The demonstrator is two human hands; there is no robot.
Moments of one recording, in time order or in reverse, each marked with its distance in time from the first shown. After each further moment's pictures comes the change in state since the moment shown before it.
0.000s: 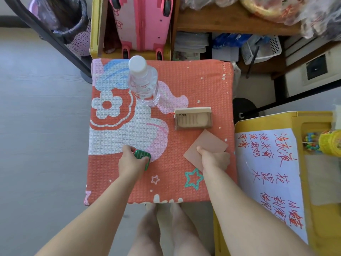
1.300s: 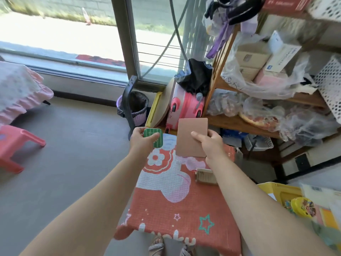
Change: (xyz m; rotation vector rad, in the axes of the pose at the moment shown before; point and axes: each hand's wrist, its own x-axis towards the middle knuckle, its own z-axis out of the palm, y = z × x) left_hand -0.139 0.088 -0.222 -0.845 0.133 0.373; right_hand -0.247 -0.133 -0.097 0.275 -0.630 -0.755
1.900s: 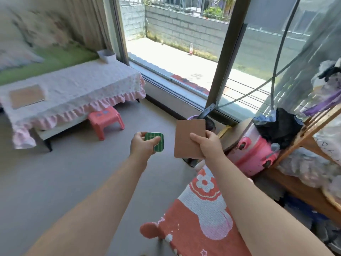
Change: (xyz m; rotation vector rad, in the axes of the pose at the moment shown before) left_hand -0.053 0.013 -0.173 -0.301 0.498 0.071; right_hand -0.069 -0.045 0.165 -0.176 -0.618 -0.183
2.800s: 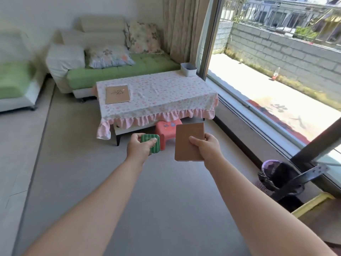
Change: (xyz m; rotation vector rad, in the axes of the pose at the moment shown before) left_hand 0.170 0.044 -0.320 -0.188 0.480 0.083; right_hand 0.072 -0.029 0.396 -0.150 -0.448 -0.008
